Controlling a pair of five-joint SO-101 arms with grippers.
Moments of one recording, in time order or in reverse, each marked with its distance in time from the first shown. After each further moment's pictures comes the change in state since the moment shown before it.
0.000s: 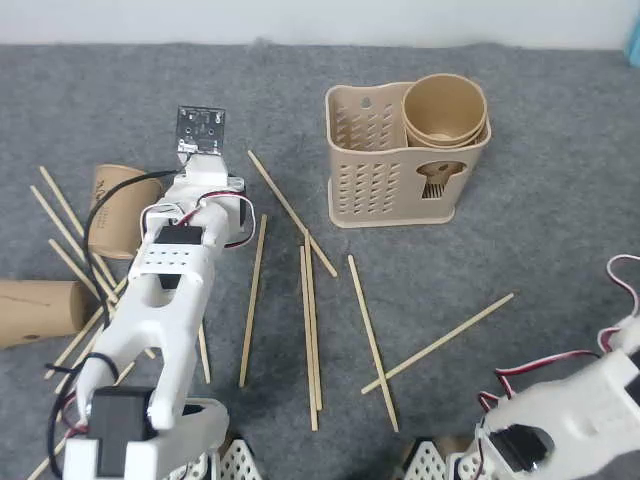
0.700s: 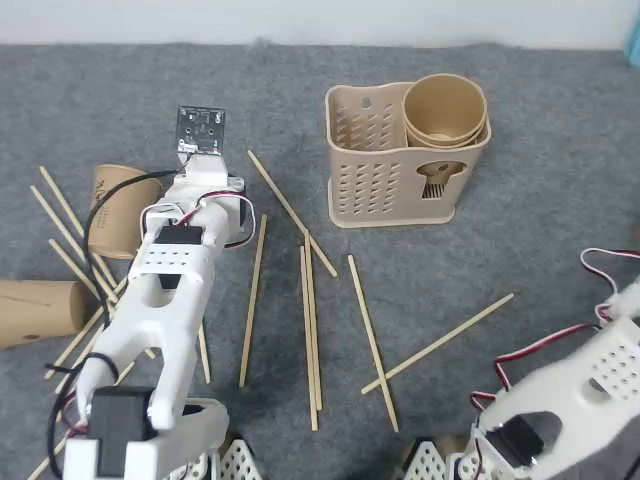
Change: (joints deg) left arm 0.0 0.0 0.0 0.0 0.0; right arm -6.4 16.4 0.0 -26.9 4.5
